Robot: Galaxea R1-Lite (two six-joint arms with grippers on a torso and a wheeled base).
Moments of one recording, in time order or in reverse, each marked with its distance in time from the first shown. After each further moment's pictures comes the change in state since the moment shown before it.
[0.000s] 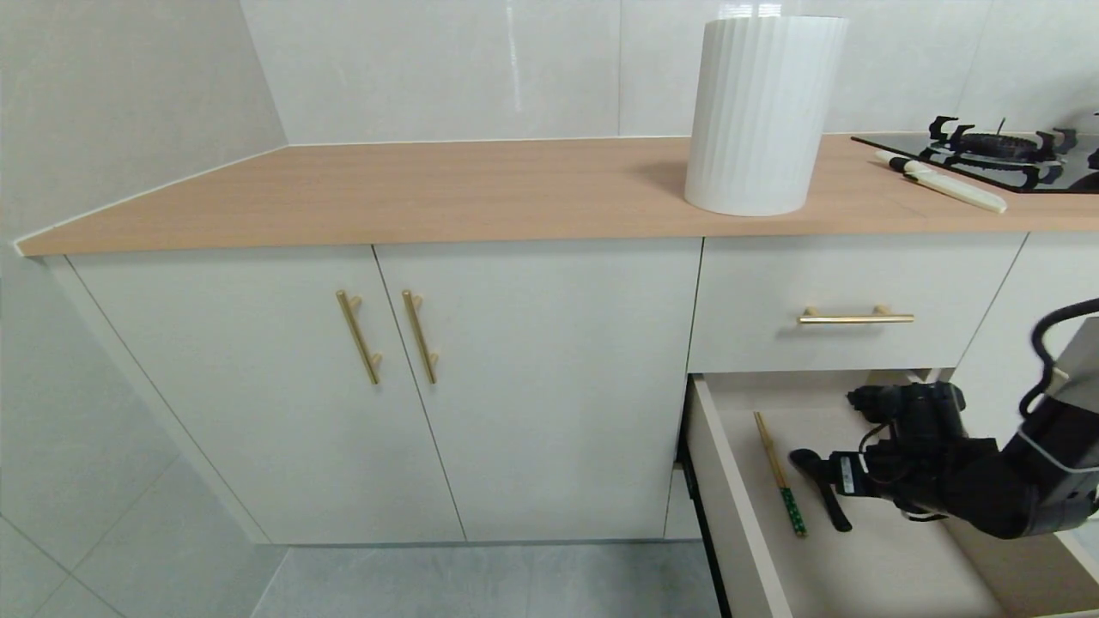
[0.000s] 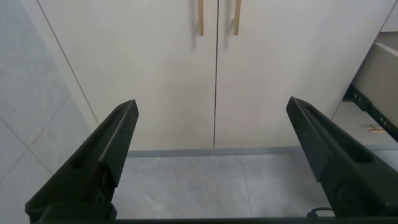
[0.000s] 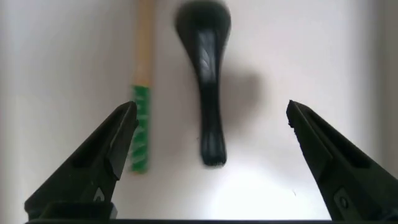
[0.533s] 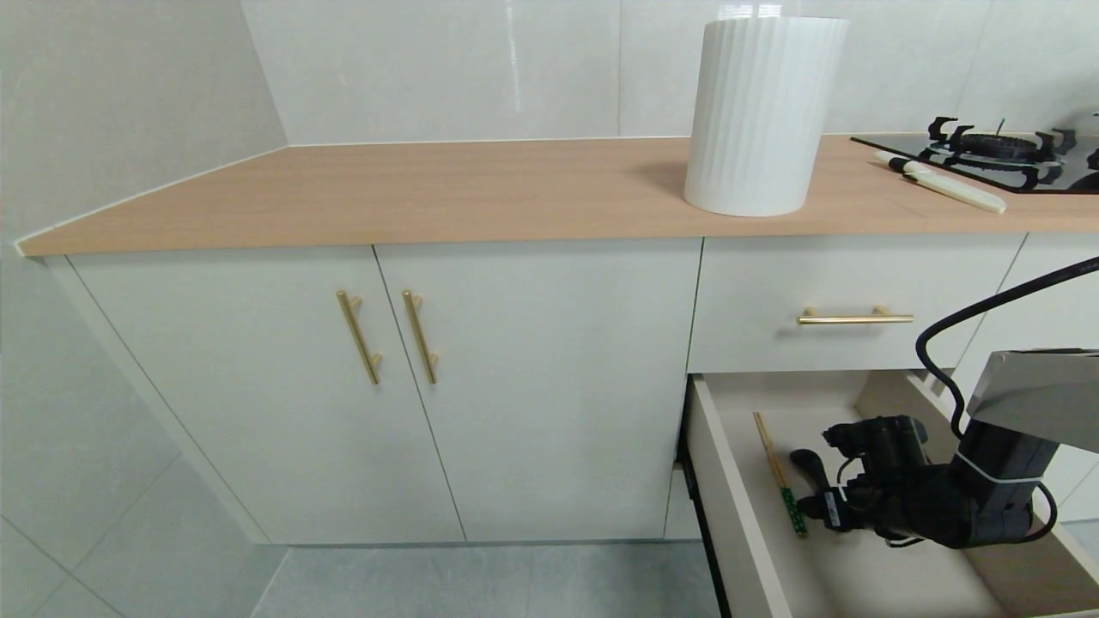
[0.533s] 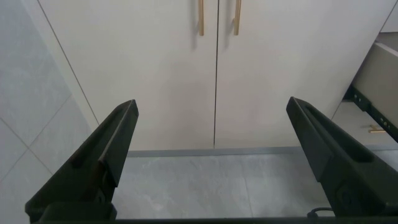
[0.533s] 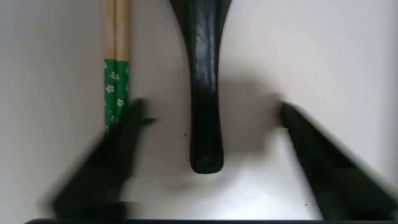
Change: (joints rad) left arm 0.000 0.000 0.000 0.000 0.000 0.000; right arm -0.023 0.268 -0.103 -0.002 0.006 -0.076
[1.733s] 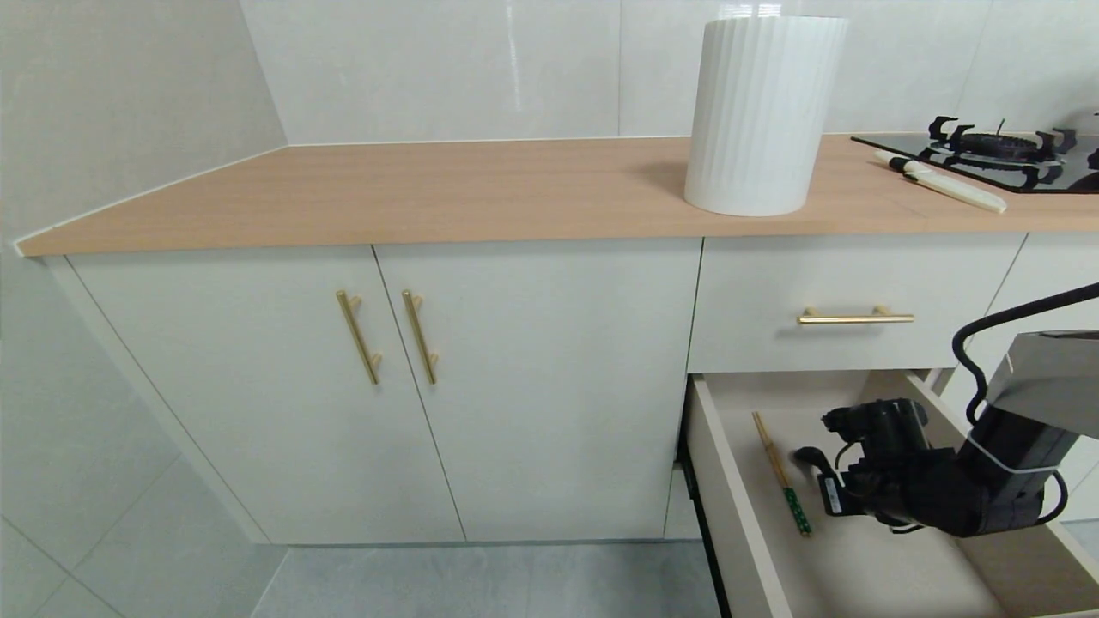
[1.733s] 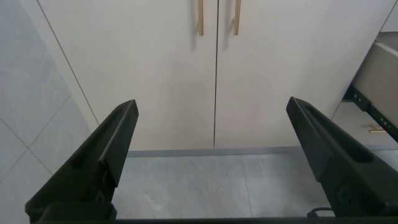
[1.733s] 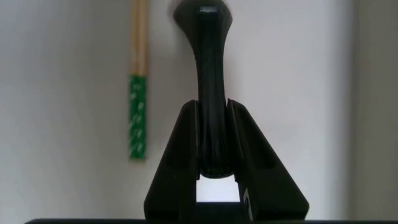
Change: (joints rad) left arm 0.000 0.000 0.000 0.000 0.000 0.000; right arm 0.037 -0.092 0.009 0.053 -0.079 -0.001
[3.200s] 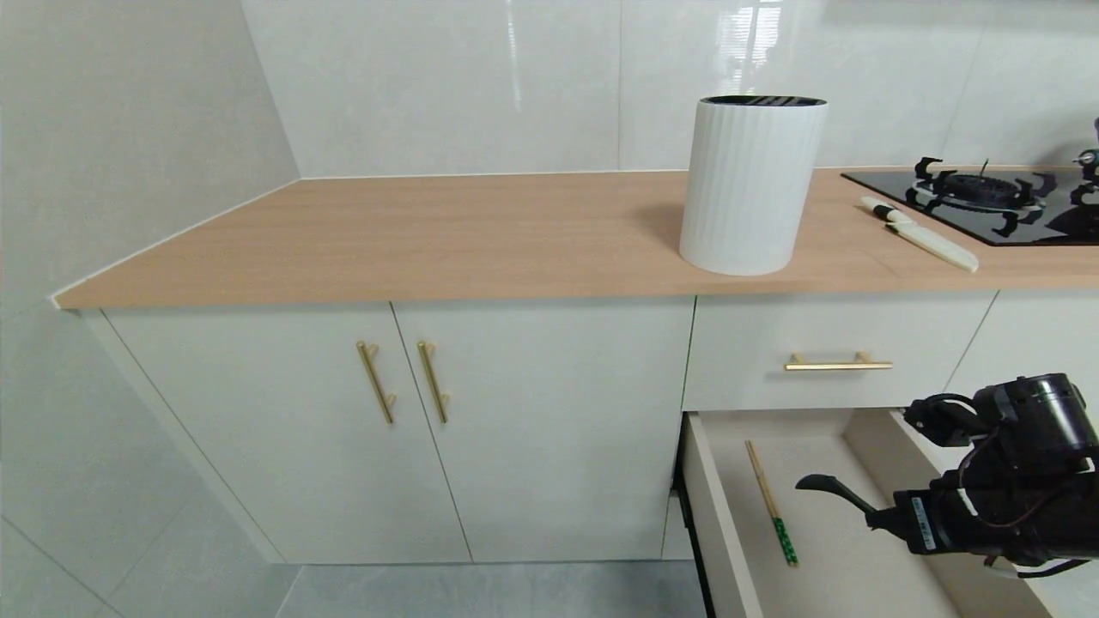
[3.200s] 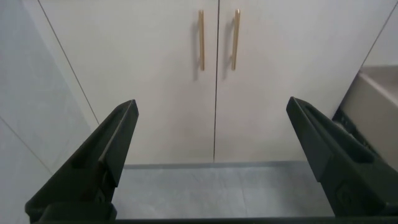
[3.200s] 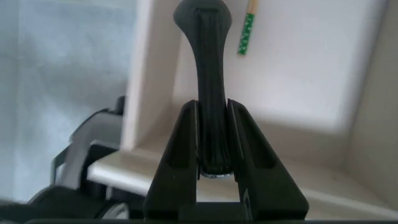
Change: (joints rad) left arm 0.000 0.000 0.000 0.000 0.000 0.000; right arm 0.017 -0.632 0.235 0.439 0.344 0.059
